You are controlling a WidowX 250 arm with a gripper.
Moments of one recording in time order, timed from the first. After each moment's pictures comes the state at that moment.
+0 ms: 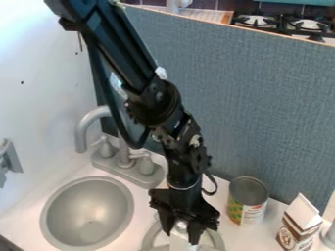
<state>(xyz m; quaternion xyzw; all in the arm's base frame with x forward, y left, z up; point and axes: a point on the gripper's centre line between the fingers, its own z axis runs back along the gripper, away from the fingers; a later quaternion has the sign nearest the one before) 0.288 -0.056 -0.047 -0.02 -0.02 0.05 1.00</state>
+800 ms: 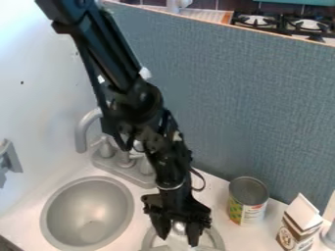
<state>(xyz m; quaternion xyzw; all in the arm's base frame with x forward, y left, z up) 0.287 -0.047 -0.057 -0.09 -0.01 0.08 0.99</state>
